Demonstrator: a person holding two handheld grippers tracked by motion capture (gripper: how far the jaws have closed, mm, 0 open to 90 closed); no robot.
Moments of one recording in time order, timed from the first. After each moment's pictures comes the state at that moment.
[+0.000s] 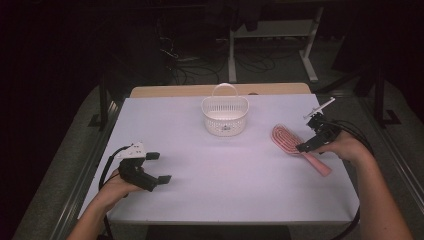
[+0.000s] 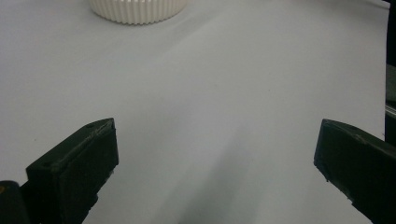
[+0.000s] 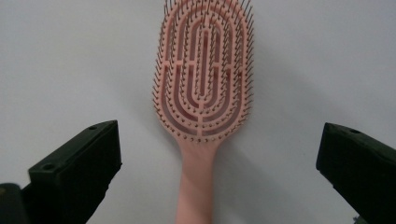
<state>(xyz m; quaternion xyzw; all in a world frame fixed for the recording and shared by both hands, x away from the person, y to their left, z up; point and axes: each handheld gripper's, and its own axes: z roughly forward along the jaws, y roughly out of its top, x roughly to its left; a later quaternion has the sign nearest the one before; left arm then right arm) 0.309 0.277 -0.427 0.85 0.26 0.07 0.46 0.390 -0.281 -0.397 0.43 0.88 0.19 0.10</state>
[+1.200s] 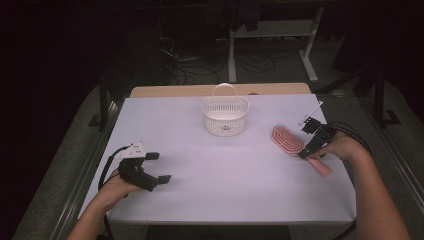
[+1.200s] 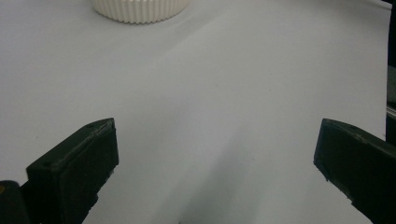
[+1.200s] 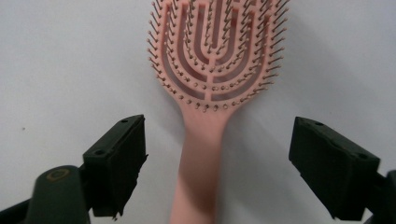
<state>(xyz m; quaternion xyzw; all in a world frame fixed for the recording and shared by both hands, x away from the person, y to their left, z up) 0.309 0.278 -0.427 0.85 0.26 0.07 0.46 0.400 -0.276 -0.416 0.42 0.90 0.11 0.04</state>
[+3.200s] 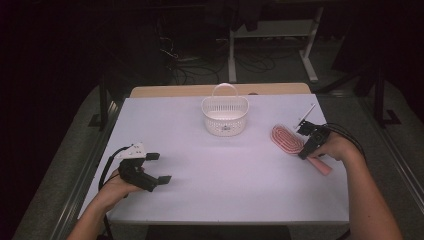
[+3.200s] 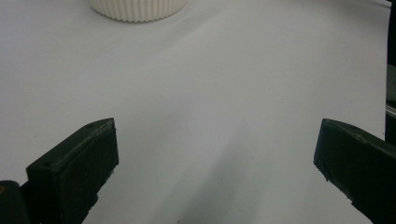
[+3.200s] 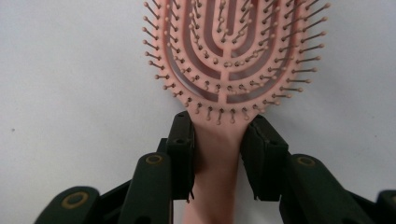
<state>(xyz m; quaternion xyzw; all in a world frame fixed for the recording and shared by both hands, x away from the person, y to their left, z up) 0.308 0.277 -0.427 0.85 0.26 0.07 0.46 0.412 -0.270 -0.434 0.42 0.90 0.07 0.00</state>
